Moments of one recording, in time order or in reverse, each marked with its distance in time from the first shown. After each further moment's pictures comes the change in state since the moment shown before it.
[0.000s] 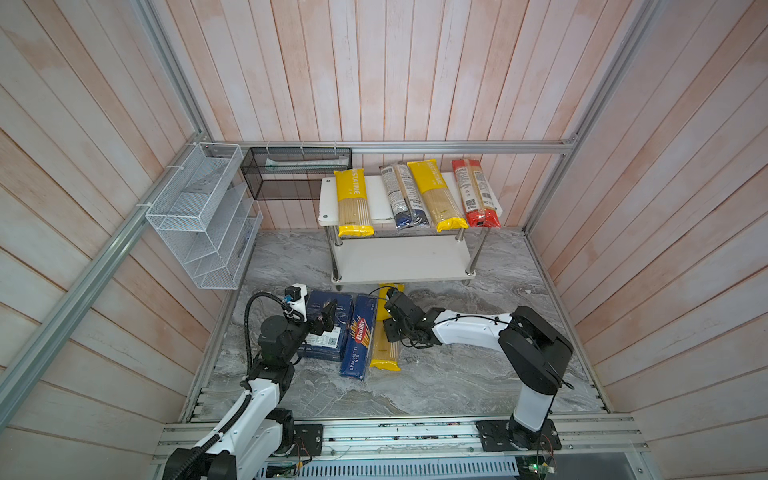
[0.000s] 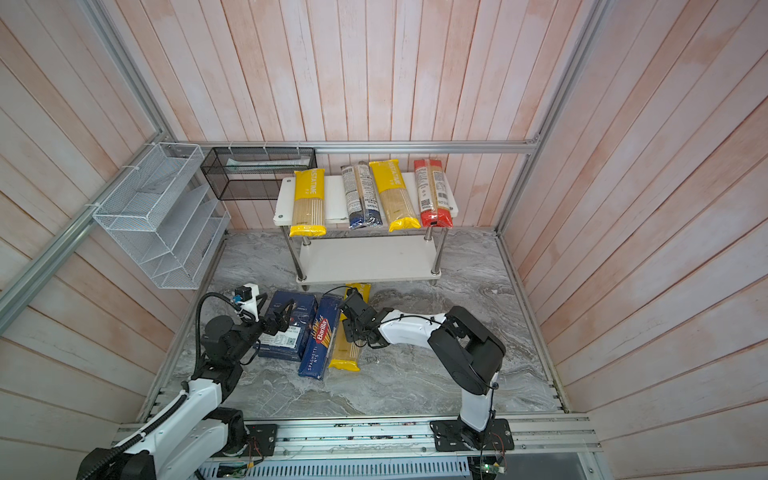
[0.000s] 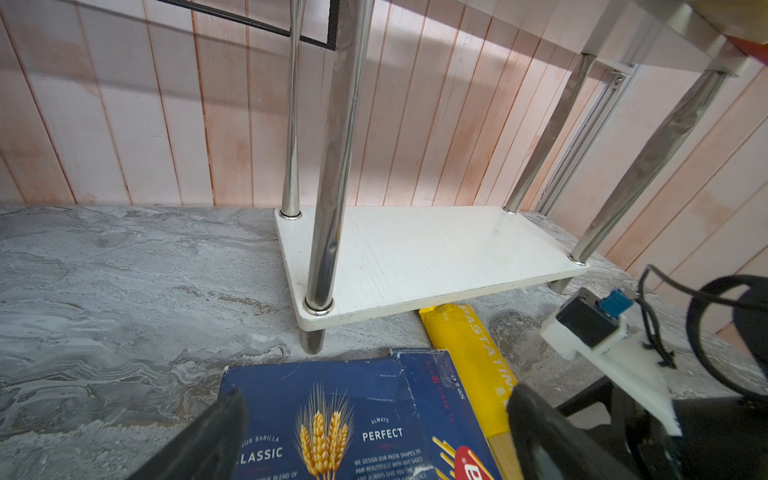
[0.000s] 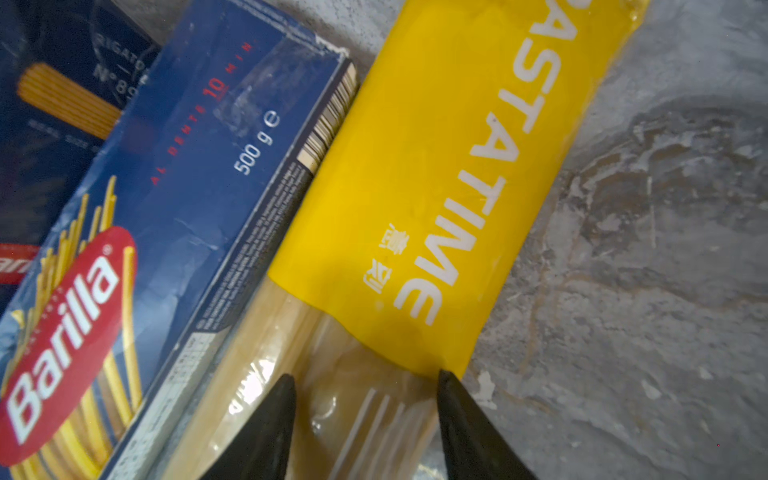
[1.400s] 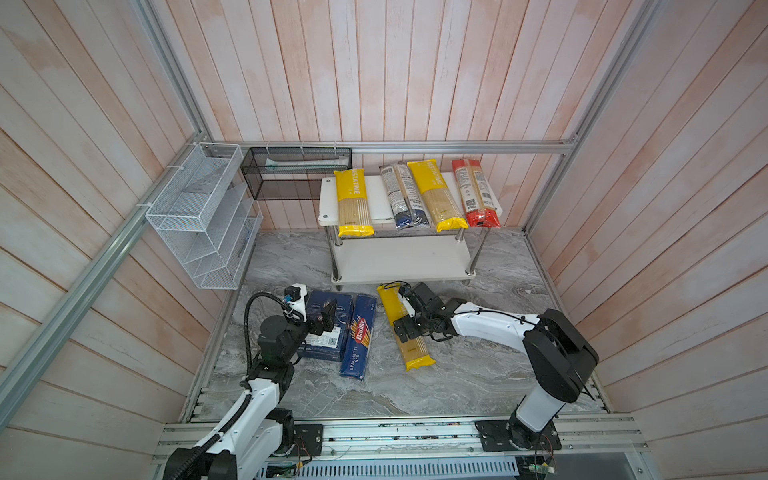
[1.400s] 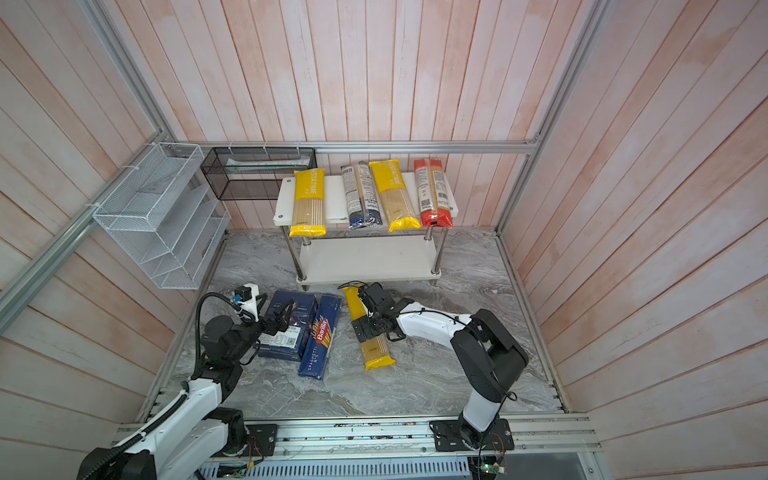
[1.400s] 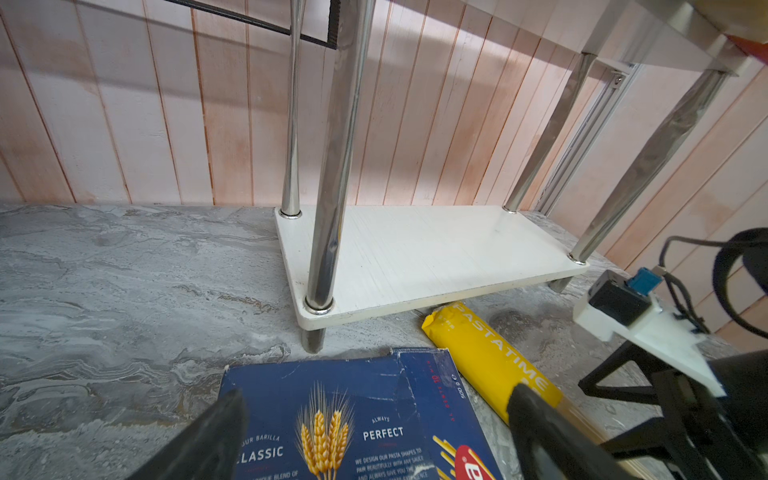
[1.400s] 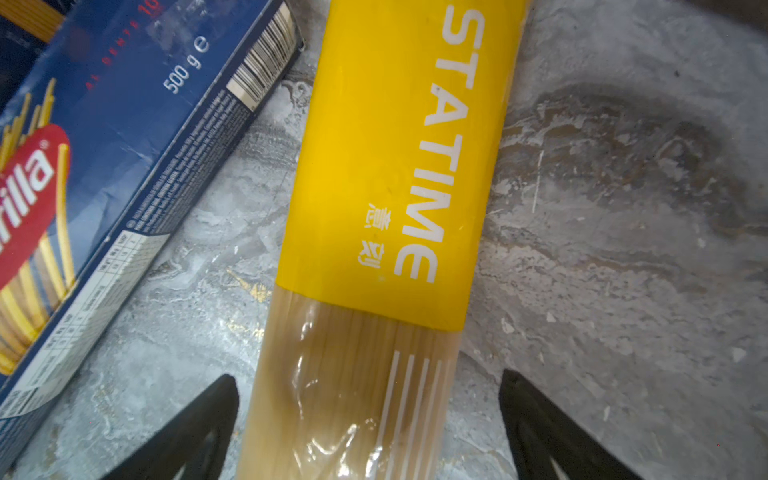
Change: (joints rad) left arm 0.006 0.002 0.000 0.000 0.007 0.000; right arm -0.113 -0.103 -0.008 -0.164 -0.126 -0.225
